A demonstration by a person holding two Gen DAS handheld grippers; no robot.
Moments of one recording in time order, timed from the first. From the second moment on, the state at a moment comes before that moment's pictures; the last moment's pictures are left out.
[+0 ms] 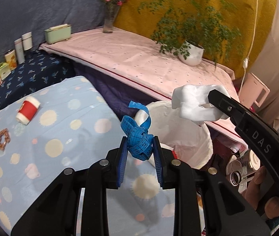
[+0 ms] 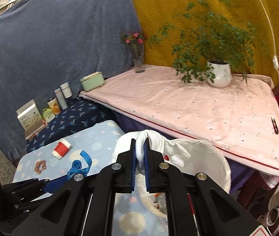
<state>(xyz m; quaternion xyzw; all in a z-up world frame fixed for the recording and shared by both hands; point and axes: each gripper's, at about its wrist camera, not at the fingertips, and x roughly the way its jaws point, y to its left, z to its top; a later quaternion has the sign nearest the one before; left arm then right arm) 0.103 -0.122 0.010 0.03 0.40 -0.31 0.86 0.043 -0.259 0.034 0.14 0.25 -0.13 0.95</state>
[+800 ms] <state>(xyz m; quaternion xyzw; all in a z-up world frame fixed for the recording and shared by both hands) 0.094 -0.220 -0.016 0.08 0.41 -0.38 0.83 0.026 -0.333 0.000 0.17 0.27 -0.18 0.93</state>
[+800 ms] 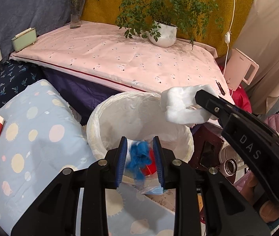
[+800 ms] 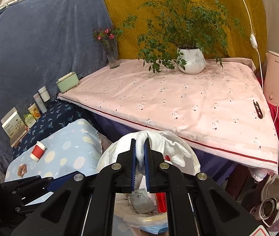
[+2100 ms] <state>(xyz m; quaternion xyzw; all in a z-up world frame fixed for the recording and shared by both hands) 0.118 -0.137 -0.011 0.01 0.41 -0.29 0.86 0.047 -0.267 0.009 0.13 0.27 -0.15 0.94</state>
